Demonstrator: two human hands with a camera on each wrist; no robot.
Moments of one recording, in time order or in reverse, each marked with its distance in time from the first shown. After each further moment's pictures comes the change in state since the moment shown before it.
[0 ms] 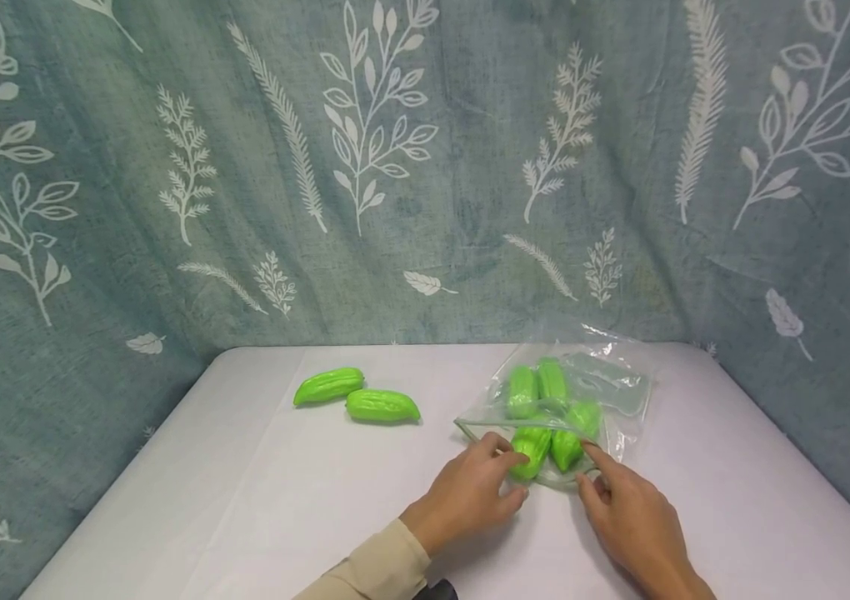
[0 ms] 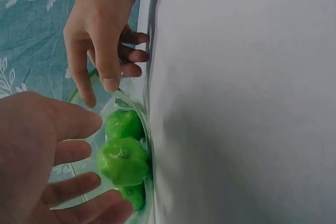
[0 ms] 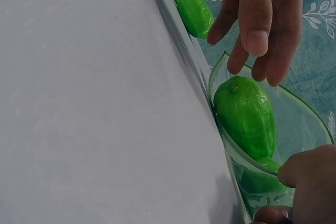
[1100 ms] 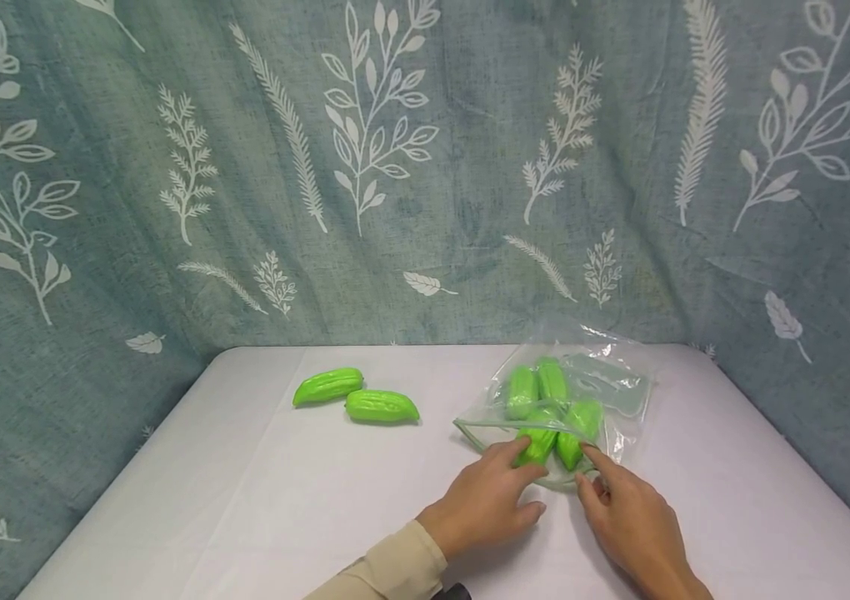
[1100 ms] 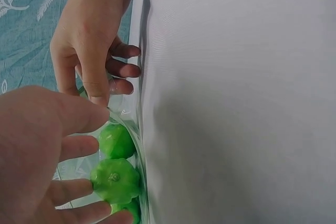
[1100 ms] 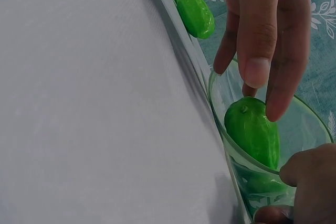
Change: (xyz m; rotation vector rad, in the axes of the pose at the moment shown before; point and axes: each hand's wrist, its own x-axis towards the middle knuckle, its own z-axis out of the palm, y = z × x) left_hand 0.005 0.015 0.008 0.065 -0.053 0.069; right_hand -0.001 0.000 0.000 -0.008 -0.016 0.008
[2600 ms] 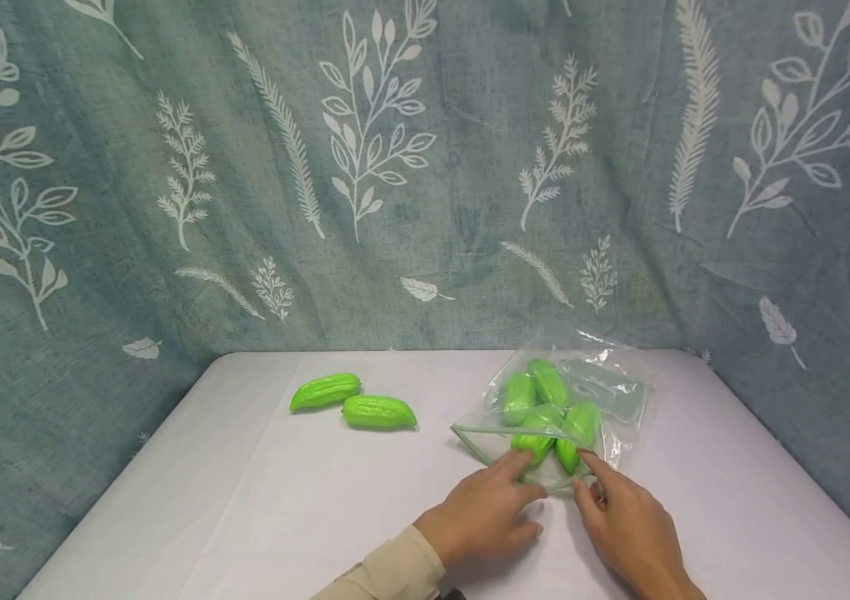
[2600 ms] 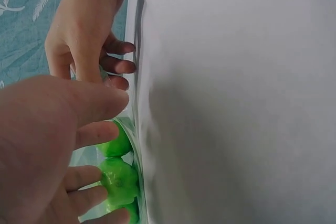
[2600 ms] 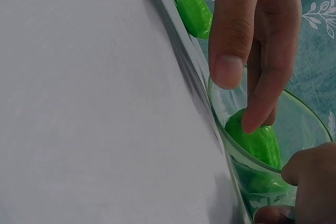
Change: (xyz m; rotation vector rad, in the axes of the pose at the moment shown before) left_hand 0.000 -0.001 0.001 0.034 -0.106 0.094; right_hand 0.000 0.000 0.000 -0.004 0.009 0.009
